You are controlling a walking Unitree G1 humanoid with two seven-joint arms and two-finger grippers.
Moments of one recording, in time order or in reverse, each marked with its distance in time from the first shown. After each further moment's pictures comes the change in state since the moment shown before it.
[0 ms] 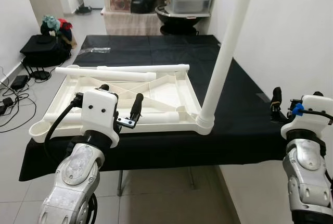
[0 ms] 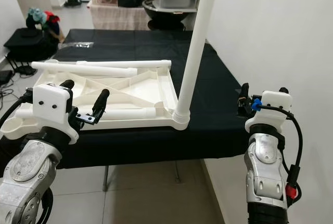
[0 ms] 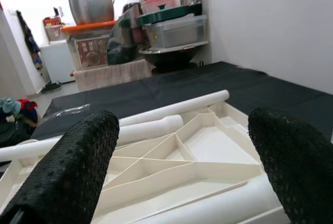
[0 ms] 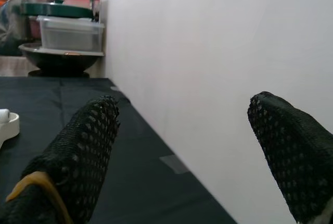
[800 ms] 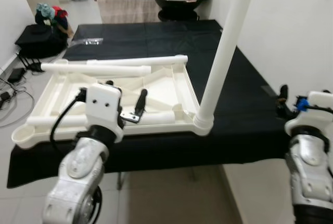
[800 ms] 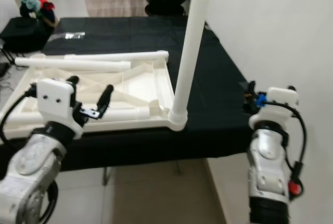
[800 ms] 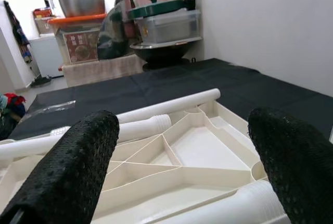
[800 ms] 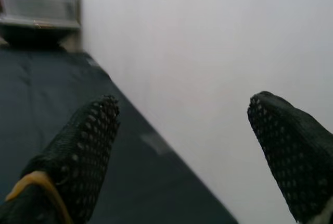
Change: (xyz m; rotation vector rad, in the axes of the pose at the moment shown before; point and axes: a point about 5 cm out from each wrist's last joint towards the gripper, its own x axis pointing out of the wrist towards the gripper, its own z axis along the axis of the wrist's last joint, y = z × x) left arm 0.003 -0.001 0.000 -0.025 0.012 0.000; right arm 0.016 0.000 -0.018 -0.036 0.173 -0.083
